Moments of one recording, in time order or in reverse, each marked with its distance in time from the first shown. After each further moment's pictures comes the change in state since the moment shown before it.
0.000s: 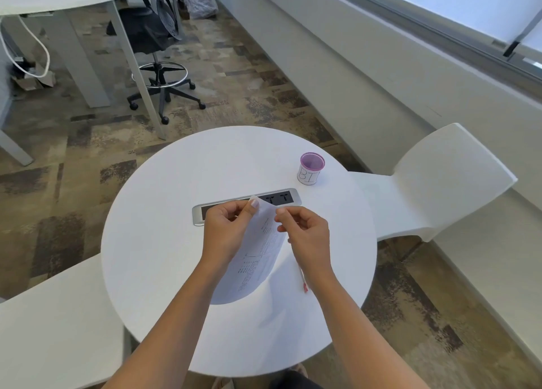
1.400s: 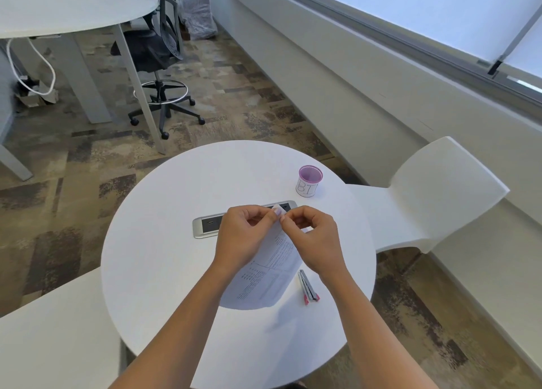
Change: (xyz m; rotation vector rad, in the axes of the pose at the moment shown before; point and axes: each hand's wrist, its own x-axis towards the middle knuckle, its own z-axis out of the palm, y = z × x) left_hand -0.003 0.019 0.011 0.144 -0.171 0.172; right_hand 0.000 -0.030 -0.012 -0.231 -0.042 -0.199
